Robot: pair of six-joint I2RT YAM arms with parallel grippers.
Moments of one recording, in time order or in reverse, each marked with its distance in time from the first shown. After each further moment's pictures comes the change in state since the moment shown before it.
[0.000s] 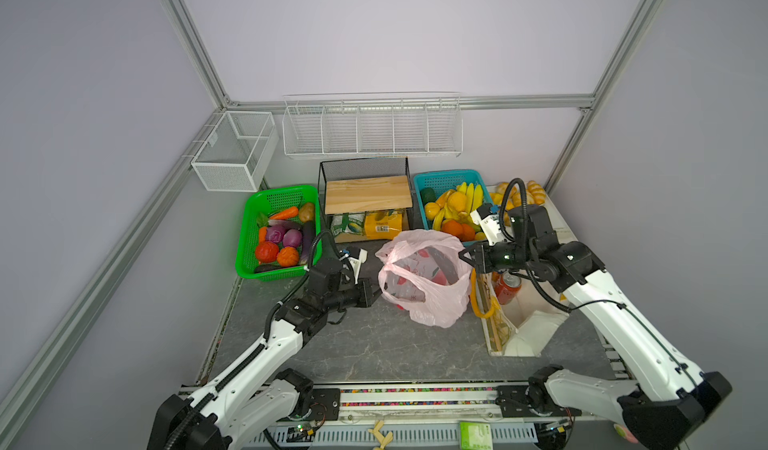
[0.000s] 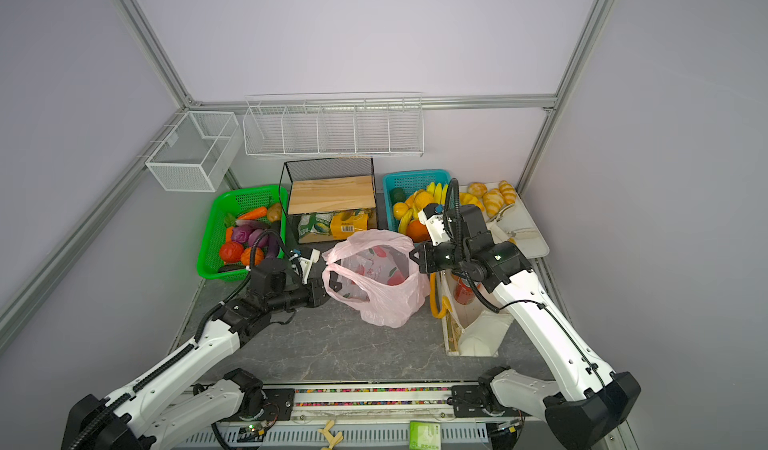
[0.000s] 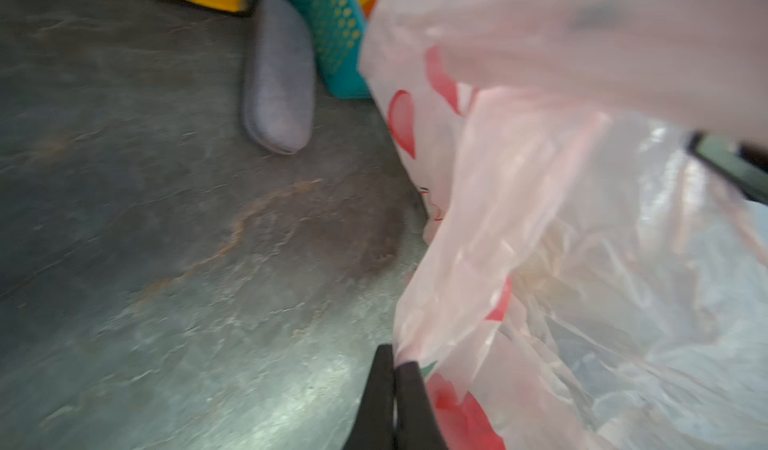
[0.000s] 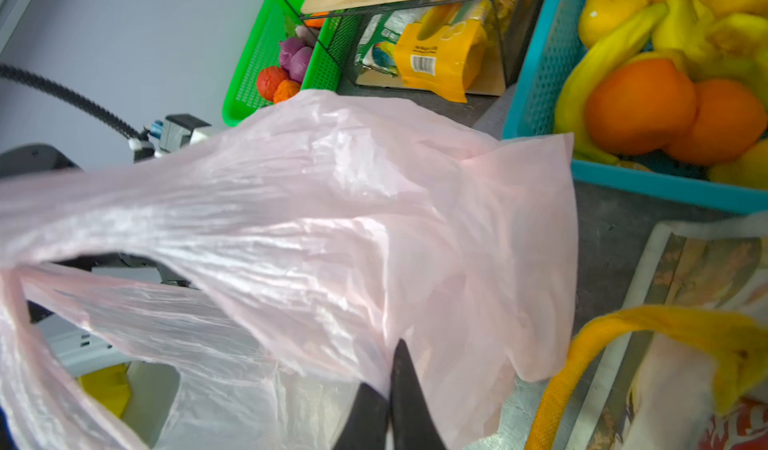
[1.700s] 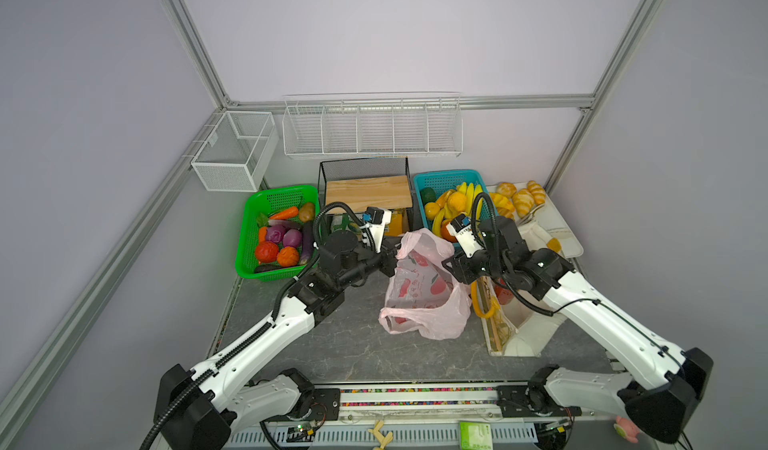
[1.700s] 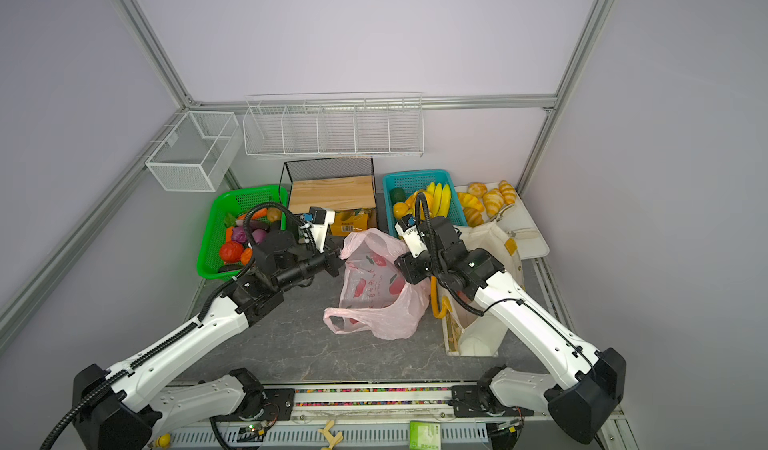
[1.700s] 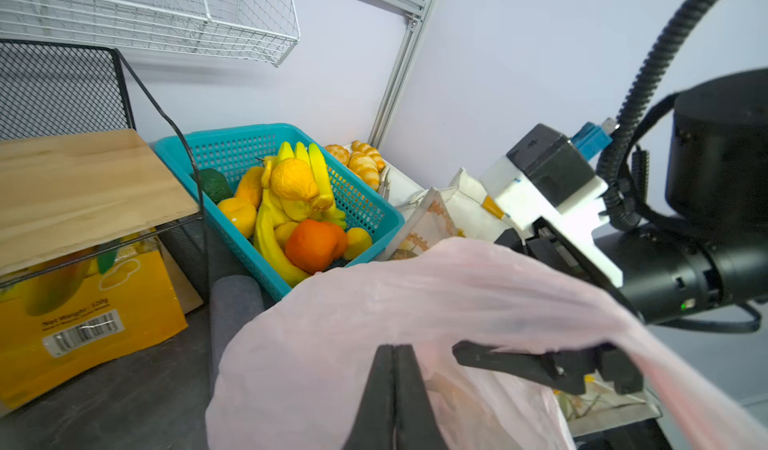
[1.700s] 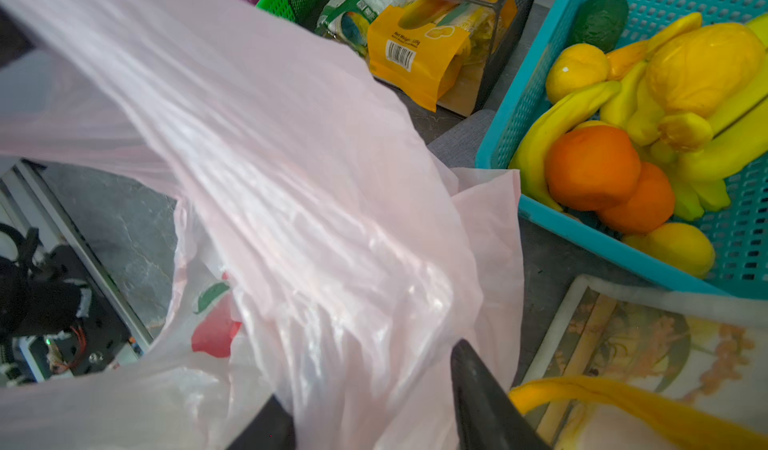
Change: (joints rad) left arm -0.176 0.137 0.362 0.218 -0.125 0.239; right arm 0.244 0.026 -0.080 0.140 0.337 -0.231
